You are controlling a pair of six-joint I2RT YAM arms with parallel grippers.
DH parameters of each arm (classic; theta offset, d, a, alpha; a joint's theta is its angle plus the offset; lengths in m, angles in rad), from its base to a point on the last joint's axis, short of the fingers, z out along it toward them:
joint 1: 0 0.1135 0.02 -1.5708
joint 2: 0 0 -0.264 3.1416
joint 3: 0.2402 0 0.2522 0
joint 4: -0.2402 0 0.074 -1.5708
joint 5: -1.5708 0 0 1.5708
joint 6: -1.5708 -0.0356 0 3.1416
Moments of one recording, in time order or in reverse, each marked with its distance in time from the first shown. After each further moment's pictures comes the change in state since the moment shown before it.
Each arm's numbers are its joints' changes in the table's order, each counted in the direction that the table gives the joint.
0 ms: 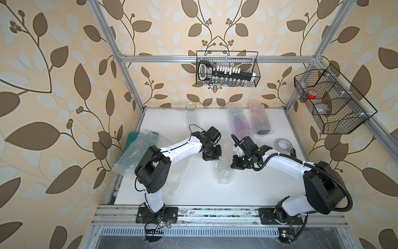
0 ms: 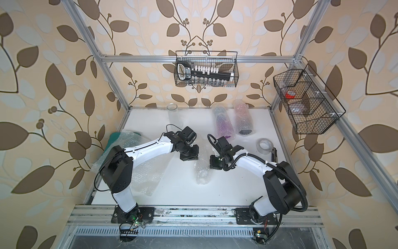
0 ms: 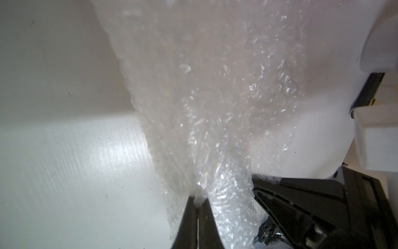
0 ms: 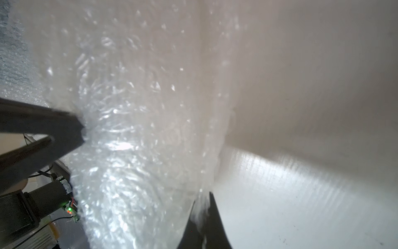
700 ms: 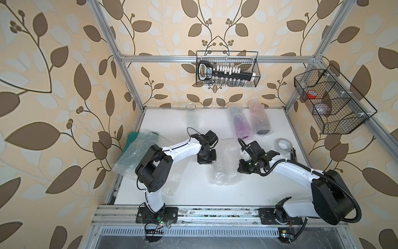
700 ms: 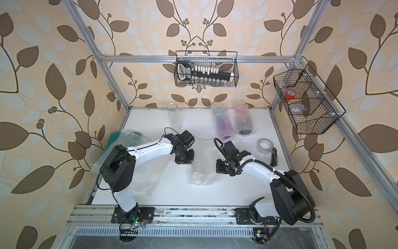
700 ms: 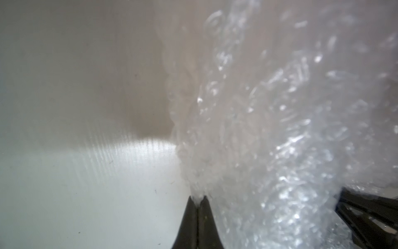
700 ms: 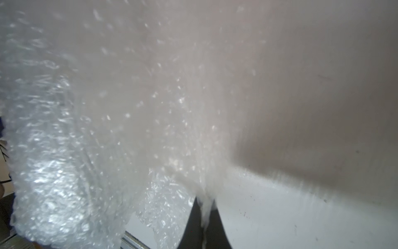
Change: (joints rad) left arm 0.019 0.009 -0.062 -0.074 0.095 -0.051; right arm -0.057 -0.104 -0.119 -0.018 -0.037 0.026
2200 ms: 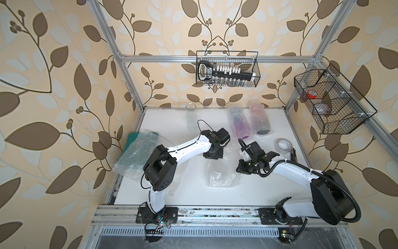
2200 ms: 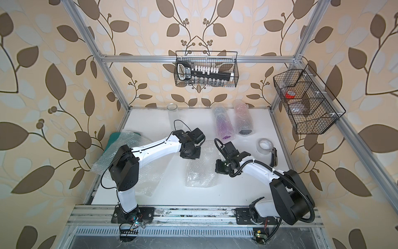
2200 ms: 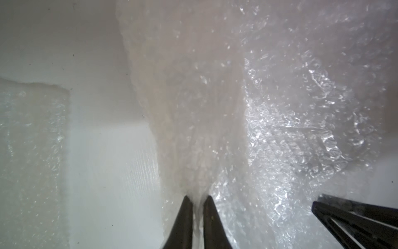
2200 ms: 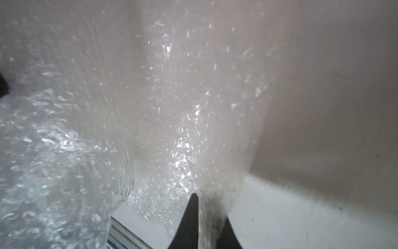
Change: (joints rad) left arm -0.116 0.071 0.241 -0.167 0.259 -0.043; right arm 0.000 0.001 -0.022 0.047 0.025 -0.029
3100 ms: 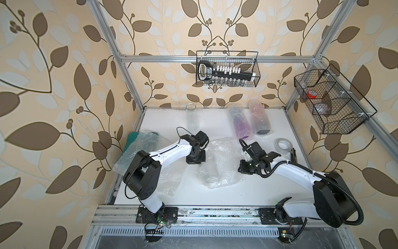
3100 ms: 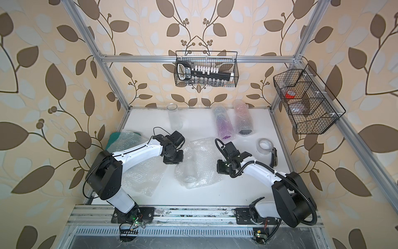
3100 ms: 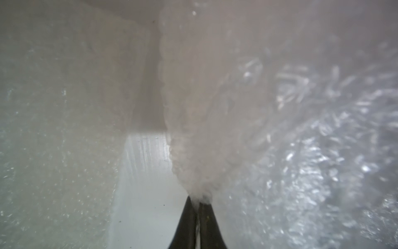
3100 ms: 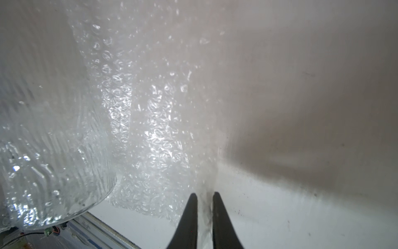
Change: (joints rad) left arm 0.216 -0.216 -0.370 0.080 -0.103 -0.053; right arm 0.000 -0.027 0.001 -0.048 -0.062 0.011
